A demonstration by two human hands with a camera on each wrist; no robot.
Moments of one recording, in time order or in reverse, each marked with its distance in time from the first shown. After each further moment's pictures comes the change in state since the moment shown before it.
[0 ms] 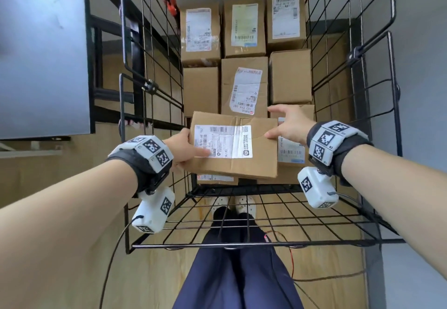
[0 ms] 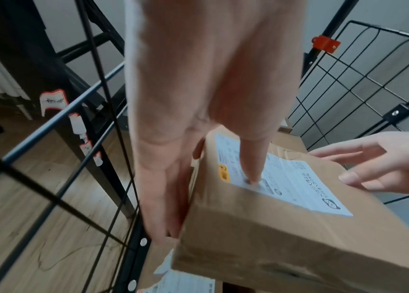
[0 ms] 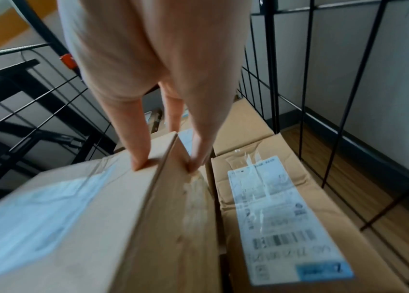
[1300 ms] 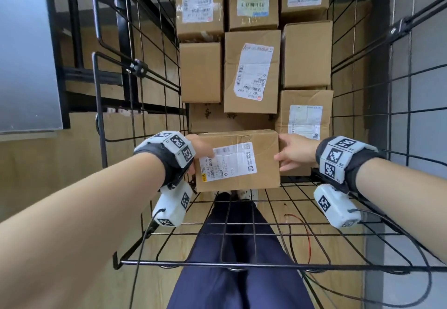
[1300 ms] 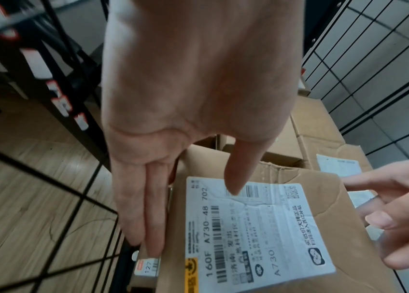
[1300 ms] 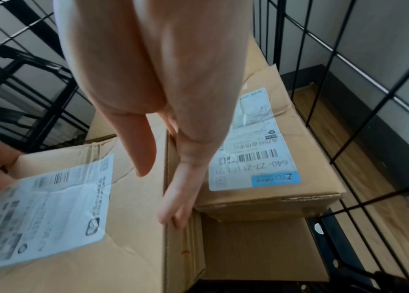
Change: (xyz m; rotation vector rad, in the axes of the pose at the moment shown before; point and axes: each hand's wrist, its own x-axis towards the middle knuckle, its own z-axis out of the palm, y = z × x) left_hand 0.052 0.006 0.032 0.082 -0.179 -0.235; right_hand 0.037 0.061 0.044 0.035 -0.402 0.328
